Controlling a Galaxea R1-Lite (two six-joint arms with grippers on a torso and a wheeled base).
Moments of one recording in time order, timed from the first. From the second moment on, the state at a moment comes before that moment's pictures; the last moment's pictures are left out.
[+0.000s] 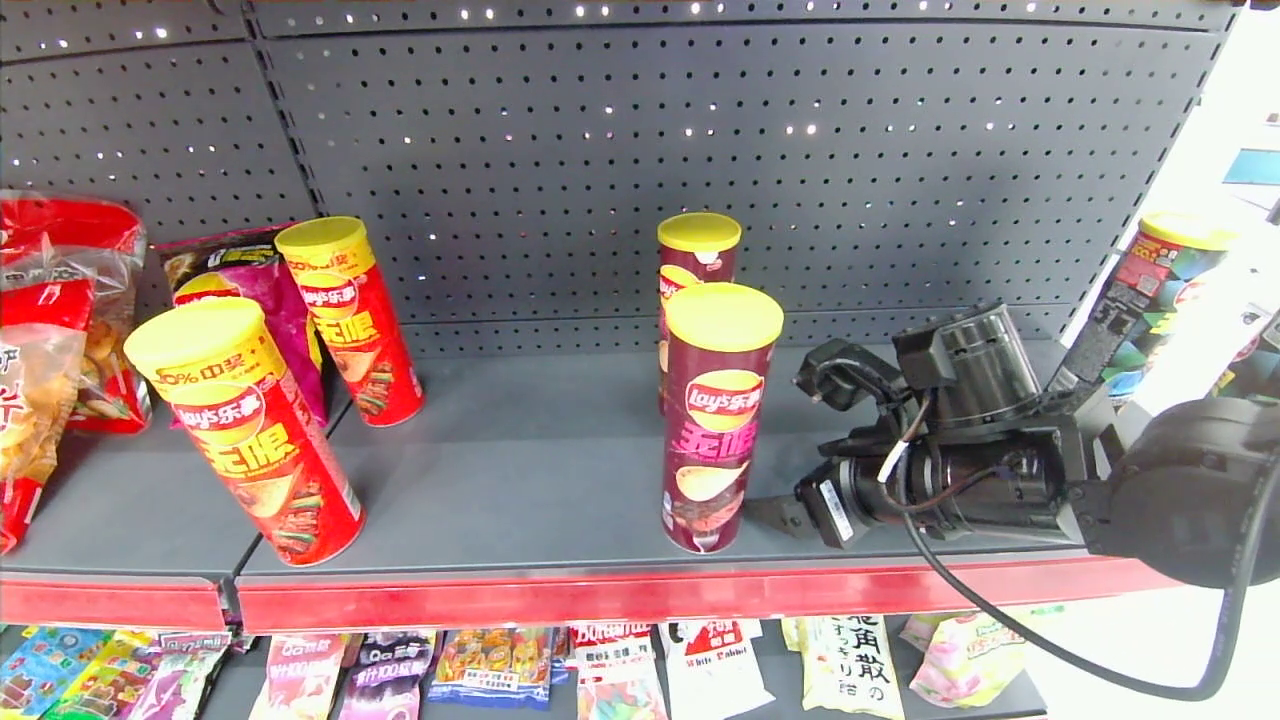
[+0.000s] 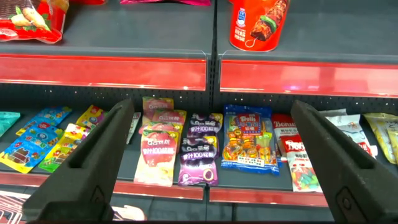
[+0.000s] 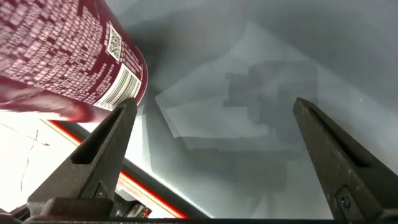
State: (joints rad) left arm 0.08 0.10 0.00 0.00 0.01 0.00; right arm 0.59 1.74 -0.92 -0.15 -0.03 -0.08
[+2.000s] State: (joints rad) left arm 0.08 0.10 0.00 0.00 0.00 0.00; right arm 0.61 1.05 -0.51 -0.13 -0.15 -0.08
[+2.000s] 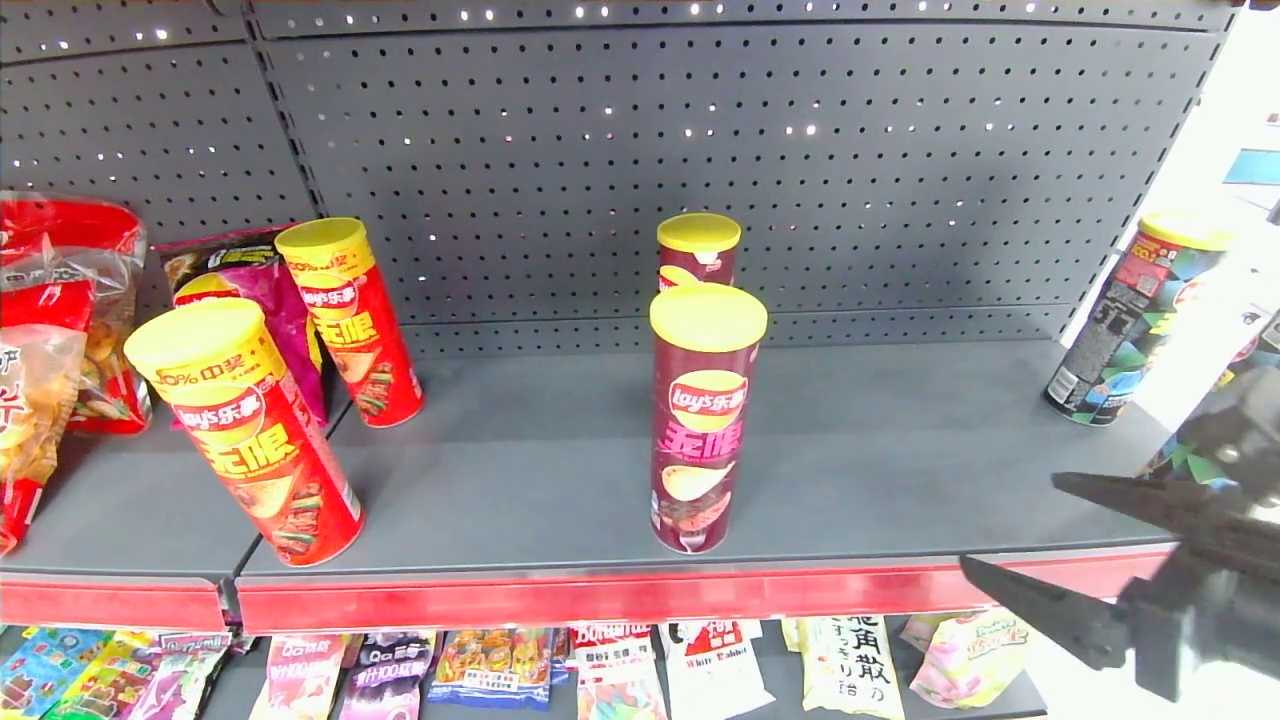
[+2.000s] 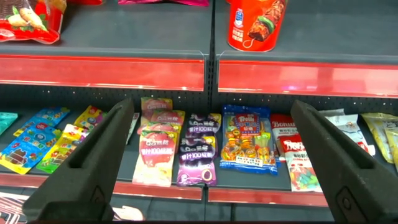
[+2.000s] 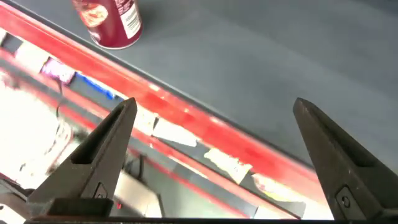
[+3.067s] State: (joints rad) left arm 0.08 0.10 0.00 0.00 0.00 0.00; right arm -0.04 0.22 -0.36 0.40 -0.45 -0.08
